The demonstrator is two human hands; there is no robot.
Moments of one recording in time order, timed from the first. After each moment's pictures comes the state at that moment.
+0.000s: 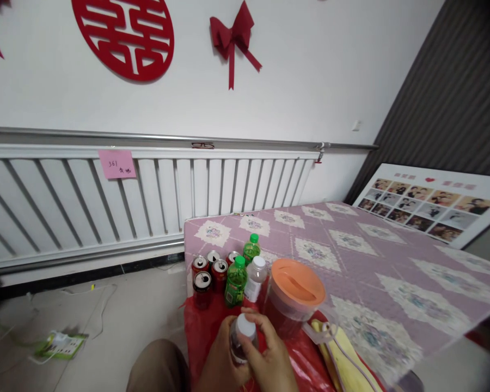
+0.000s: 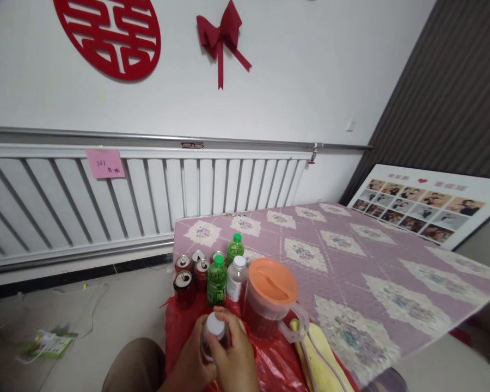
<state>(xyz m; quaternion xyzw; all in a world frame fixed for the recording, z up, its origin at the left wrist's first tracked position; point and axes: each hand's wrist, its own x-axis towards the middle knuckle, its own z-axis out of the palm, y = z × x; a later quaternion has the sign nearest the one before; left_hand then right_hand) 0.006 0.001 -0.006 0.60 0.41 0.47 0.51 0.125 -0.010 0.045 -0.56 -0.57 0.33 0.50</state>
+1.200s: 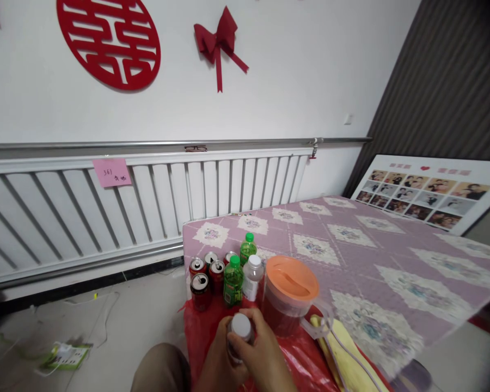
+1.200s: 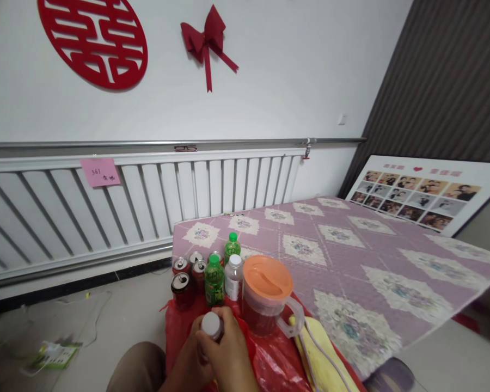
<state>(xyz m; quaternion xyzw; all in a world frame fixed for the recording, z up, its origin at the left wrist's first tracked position) 0.009 -0.001 -0.014 0.59 0.39 0.49 0.52 0.116 -0.008 0.073 -0.60 -0.58 0.37 0.41</state>
